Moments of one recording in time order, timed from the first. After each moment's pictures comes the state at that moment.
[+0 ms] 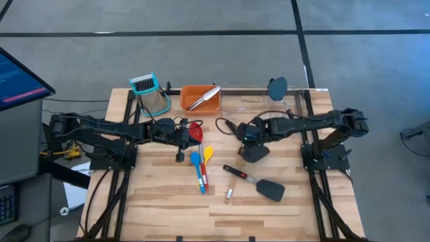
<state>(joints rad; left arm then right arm) 0.11 1.22 0.53 0.23 0.07 0.15 -0.01 1.54 1.07 -0.69 0.25 0.38</state>
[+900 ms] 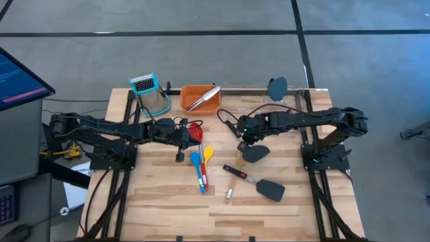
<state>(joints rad) 0.11 1.22 0.53 0.23 0.07 0.15 -0.10 1.54 1.07 -0.69 0.13 0.38</state>
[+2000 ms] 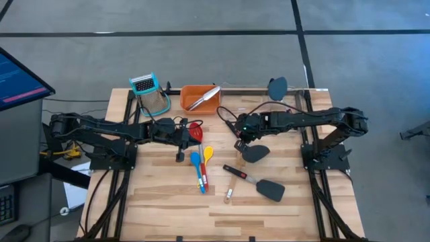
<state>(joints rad) 0.11 1.22 0.53 0.24 0.07 0.15 -0.11 1.54 1.07 -0.59 0.13 0.38</state>
